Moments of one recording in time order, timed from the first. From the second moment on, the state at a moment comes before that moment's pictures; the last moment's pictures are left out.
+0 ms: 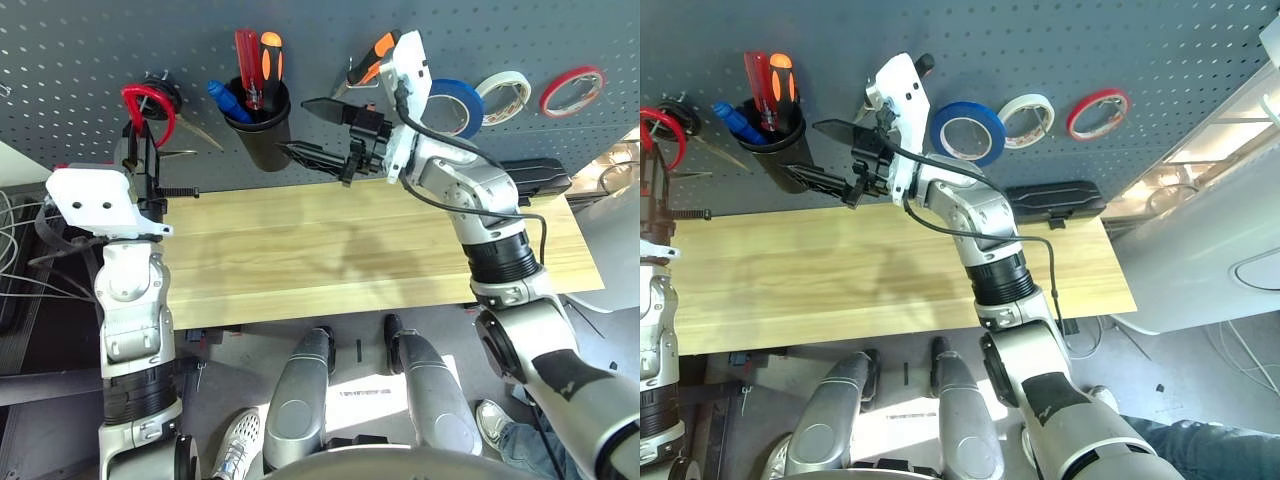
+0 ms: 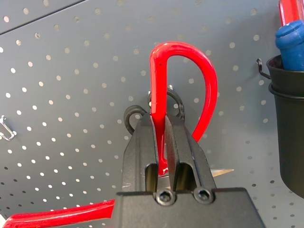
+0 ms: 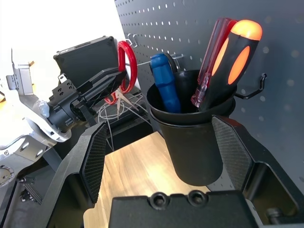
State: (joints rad) left arm -0.18 0.35 0.38 -0.20 -0.05 -0.11 -0.04; right arm -0.92 -0.10 0.14 0.12 0.39 0.49 0.82
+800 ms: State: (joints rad) left arm -0.30 0.38 0.41 -0.01 -0.09 -0.11 -0.03; right arm -0.92 -0.10 0.15 0.15 0.38 0.49 0.81
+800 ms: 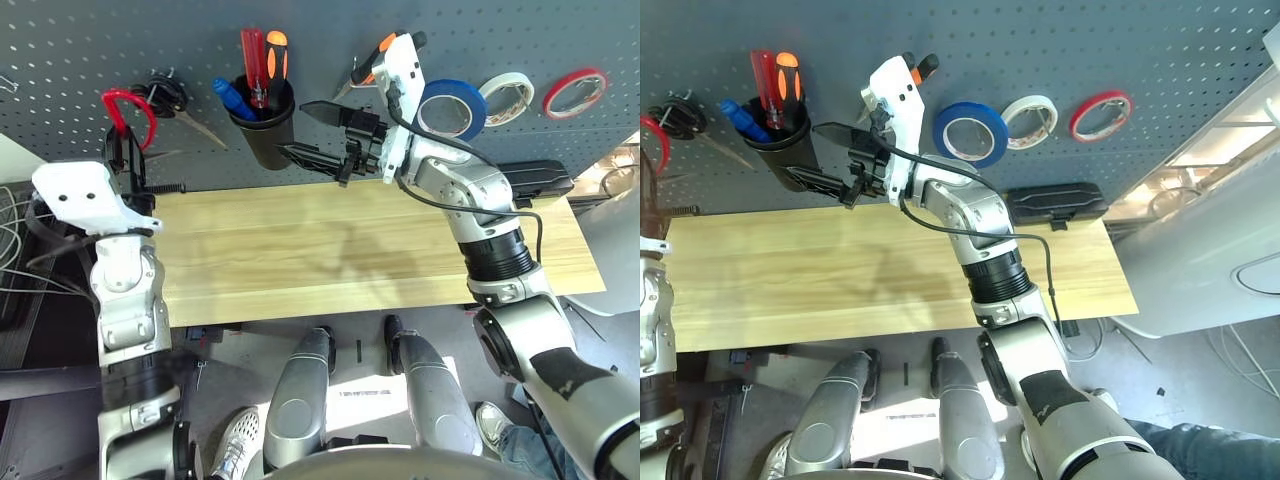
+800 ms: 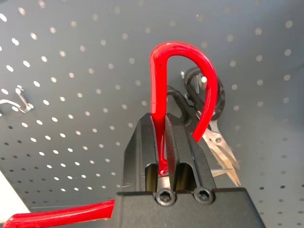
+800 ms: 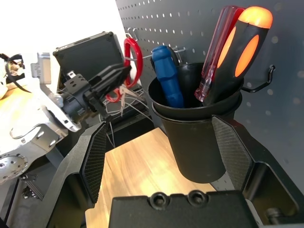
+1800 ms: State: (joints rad) left arm -0.25 0.42 0.19 0.23 0.00 -0.05 -0.17; right arm -0.60 -0.19 0.12 0.31 0.23 0.35 0.65
